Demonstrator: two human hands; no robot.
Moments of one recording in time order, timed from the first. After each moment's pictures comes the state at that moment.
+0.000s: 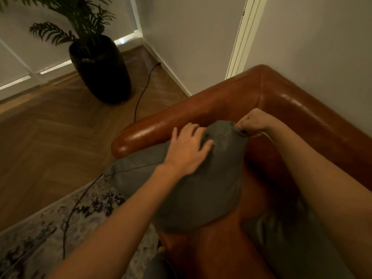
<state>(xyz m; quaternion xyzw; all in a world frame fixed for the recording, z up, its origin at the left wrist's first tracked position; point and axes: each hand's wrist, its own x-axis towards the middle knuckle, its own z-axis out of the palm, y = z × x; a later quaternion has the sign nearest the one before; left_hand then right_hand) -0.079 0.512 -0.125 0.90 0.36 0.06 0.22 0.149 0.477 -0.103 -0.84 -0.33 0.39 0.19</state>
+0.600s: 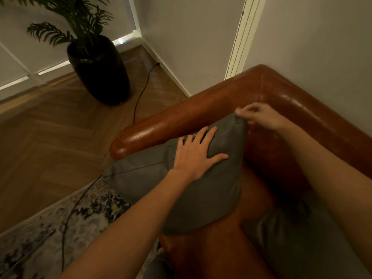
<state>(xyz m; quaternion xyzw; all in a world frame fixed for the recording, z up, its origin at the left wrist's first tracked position) -0.060 0.509 -0.167 0.93 0.35 0.05 0.13 0.167 0.470 -0.105 -0.79 -0.32 0.38 0.36</state>
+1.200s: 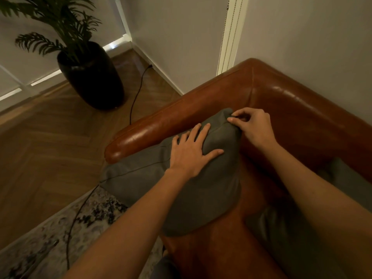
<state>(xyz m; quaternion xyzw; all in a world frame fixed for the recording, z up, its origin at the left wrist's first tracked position) -0.054 0.508 -0.175 0.92 0.36 0.06 0.13 0.139 0.440 -0.141 -0.81 -0.40 0.15 0.41</state>
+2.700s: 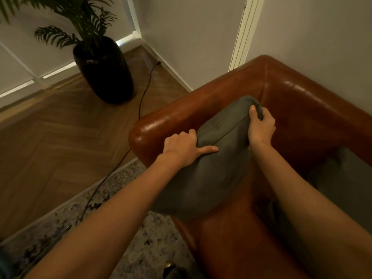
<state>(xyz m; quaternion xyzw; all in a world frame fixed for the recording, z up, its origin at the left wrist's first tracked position) -0.140 0.509 -0.109 0.90 0.40 -0.09 0.14 0.046 0.435 -0.136 -0.80 -0.14 0.13 0.57</state>
